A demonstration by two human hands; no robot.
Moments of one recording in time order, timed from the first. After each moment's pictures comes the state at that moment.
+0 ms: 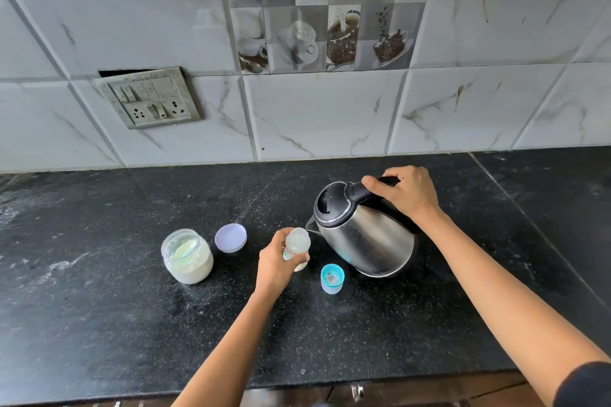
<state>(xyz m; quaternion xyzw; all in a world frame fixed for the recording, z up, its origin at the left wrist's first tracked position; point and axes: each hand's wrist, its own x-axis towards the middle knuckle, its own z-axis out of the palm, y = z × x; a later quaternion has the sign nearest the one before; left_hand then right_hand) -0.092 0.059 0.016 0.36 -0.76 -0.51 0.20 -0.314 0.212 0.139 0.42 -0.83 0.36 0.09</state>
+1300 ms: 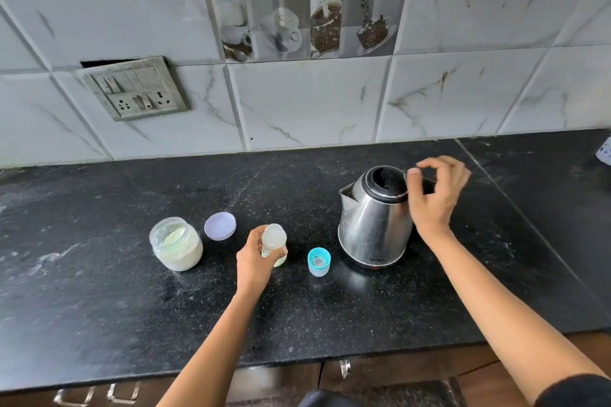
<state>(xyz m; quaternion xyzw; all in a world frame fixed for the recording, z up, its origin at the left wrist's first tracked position) -0.068 0.071 0.004 0.40 -0.72 -0.51 0.24 -0.310 0.269 0.096 0.30 -0.72 0.52 0.35</state>
